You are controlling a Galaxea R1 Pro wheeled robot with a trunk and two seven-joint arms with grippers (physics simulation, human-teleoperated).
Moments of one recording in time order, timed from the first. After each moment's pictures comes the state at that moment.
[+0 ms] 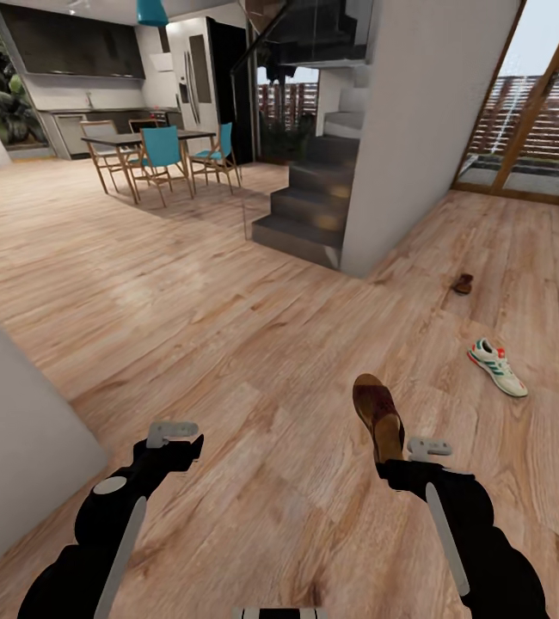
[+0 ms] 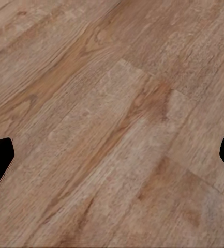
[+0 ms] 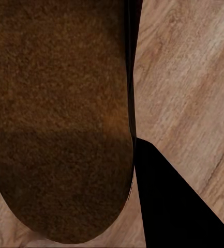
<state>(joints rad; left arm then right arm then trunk) -0.25 -0.03 -0.02 -1.62 0.00 0.67 0.00 -0.32 0.01 -0.09 -1.49 0.01 0.93 -0.01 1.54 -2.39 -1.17</state>
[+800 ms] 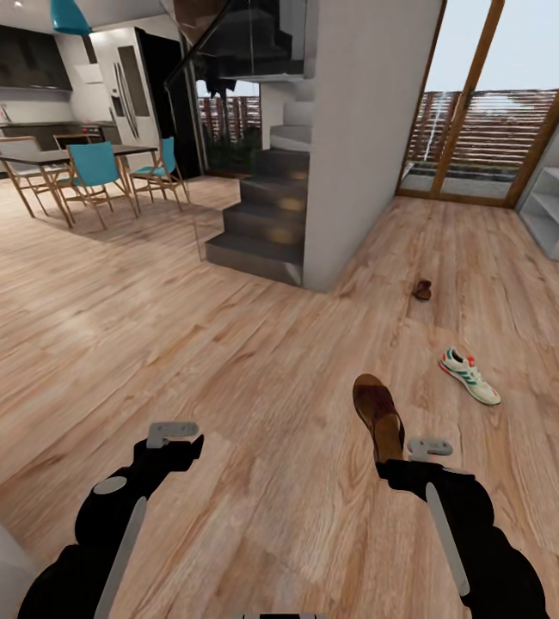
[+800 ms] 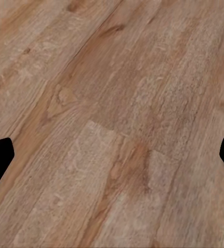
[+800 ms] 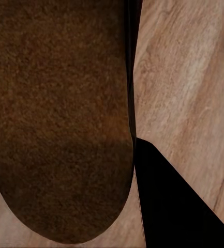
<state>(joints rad) -0.25 -0.03 -0.03 -1.62 0.00 0.67 0.00 -0.32 0.01 -0.09 -1.49 0.01 0.93 -0.01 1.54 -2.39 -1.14</state>
